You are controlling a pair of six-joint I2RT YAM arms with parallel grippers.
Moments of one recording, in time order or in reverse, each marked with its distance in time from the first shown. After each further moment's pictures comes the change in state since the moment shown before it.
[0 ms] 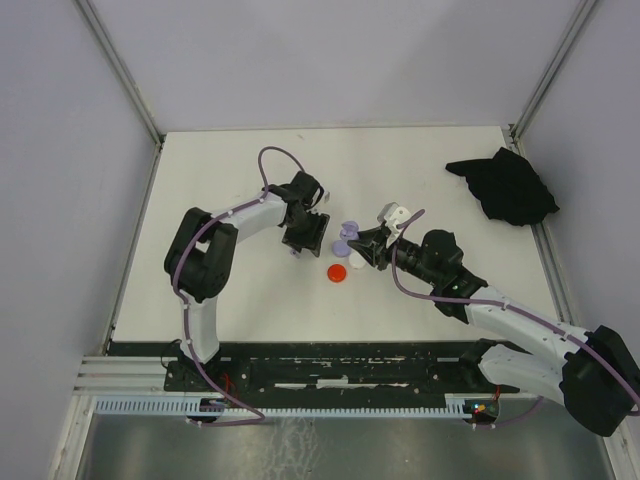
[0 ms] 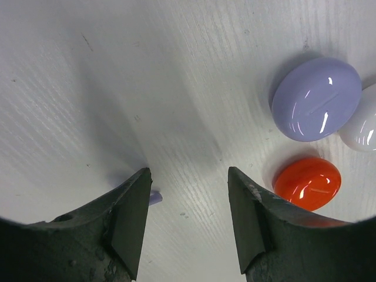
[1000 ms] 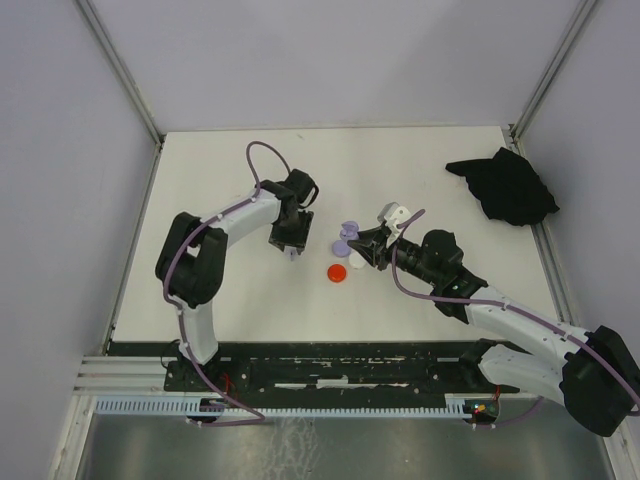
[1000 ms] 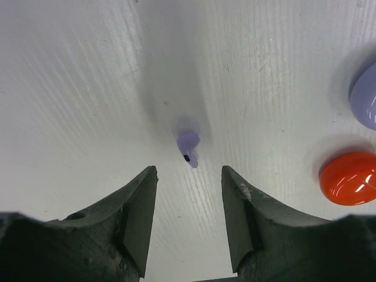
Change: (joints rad) left arm 0.006 -0.077 0.000 -0.148 -0.215 -0.109; right arm 0.000 -0.002 0.000 0.000 0.000 0.007
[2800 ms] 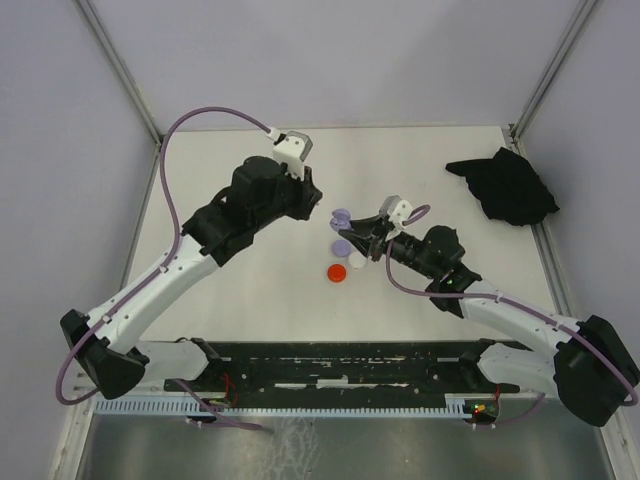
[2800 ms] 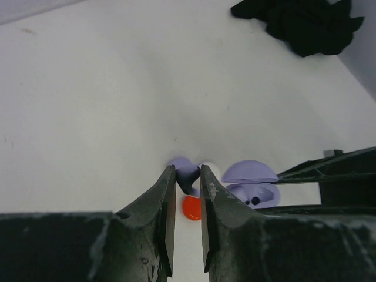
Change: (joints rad) left arm -0.175 -0.629 -0.046 0.330 -0.035 0.056; right arm 0.000 0.063 0.031 0.180 -0.064 0.014
